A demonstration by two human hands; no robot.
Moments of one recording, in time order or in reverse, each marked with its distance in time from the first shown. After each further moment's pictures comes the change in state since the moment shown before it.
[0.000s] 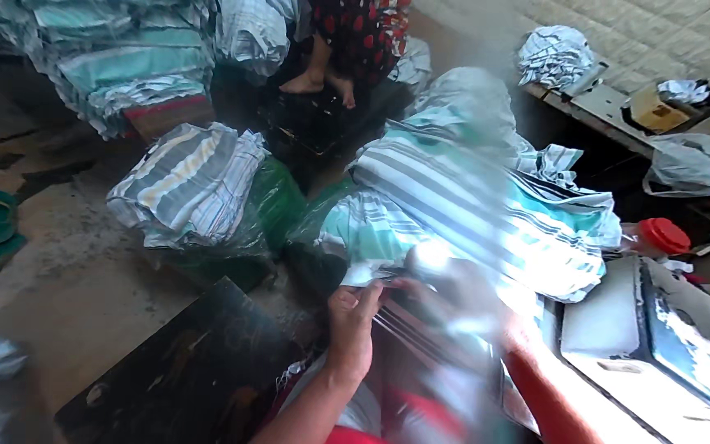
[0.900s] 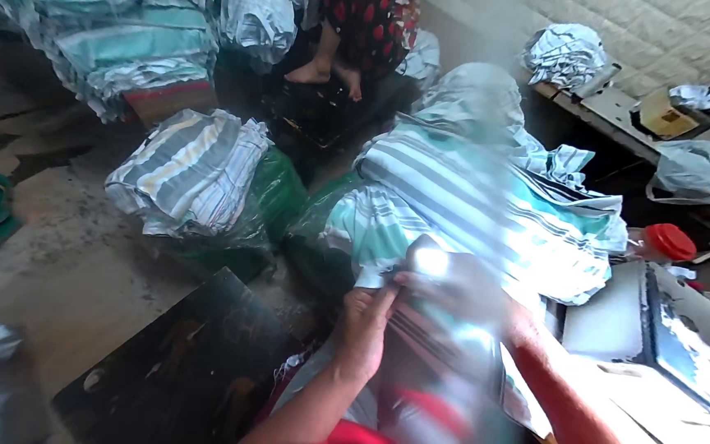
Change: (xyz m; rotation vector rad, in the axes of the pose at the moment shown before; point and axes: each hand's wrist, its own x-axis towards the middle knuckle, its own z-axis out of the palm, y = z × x) left_hand -0.003 -0.013 -0.002 -0.089 -0.140 -0.081; right_hand 0.007 -0.007 -0.008 -0.004 -0.059 -0.058
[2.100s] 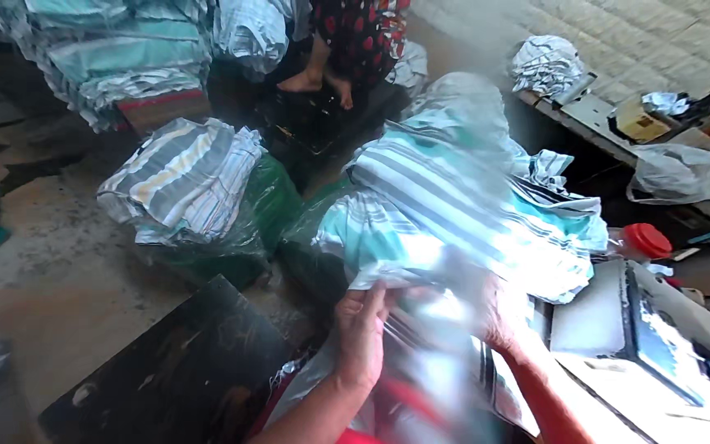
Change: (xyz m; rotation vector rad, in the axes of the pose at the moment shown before) left_hand -0.004 -0.005 0.011 -0.135 0.109 0.077; right_hand -0.028 0.006 -0.001 -0.038 0.177 0.123
